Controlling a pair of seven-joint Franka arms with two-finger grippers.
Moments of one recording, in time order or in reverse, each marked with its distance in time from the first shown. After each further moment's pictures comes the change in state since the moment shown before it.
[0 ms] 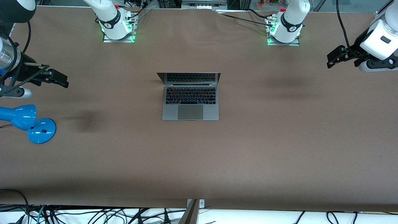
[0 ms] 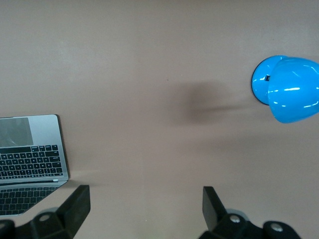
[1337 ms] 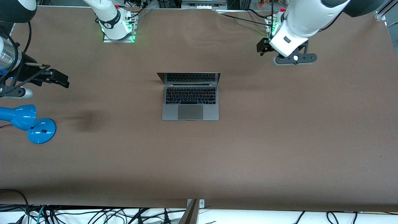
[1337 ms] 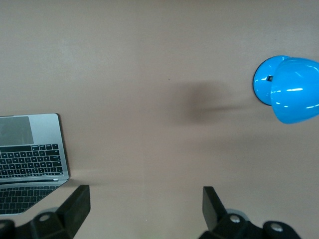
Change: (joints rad) left arm -0.013 0.088 -0.381 -0.003 -0.153 -0.038 -0.404; right arm 0.003 0.007 0.005 -0.002 0.003 -0.004 -0.003
